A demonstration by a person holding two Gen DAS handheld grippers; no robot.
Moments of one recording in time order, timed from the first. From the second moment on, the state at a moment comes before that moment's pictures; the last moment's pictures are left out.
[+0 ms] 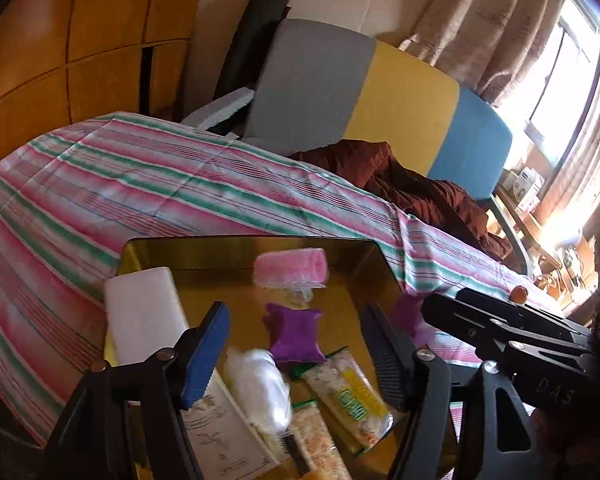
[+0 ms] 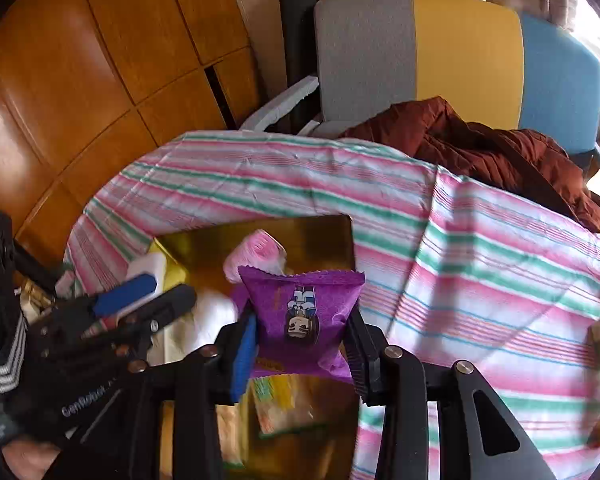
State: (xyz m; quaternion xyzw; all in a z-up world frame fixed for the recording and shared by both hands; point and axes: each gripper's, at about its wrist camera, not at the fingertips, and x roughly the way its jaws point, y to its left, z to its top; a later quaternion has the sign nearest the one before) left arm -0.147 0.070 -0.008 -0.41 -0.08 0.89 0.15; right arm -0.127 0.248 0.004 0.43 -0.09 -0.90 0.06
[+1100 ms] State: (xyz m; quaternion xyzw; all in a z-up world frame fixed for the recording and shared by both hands) left arm -0.045 0.065 -0.003 -0.37 0.00 0.92 0.11; right arm -0.028 0.226 -0.014 0.41 -0.02 -0.91 -0.02
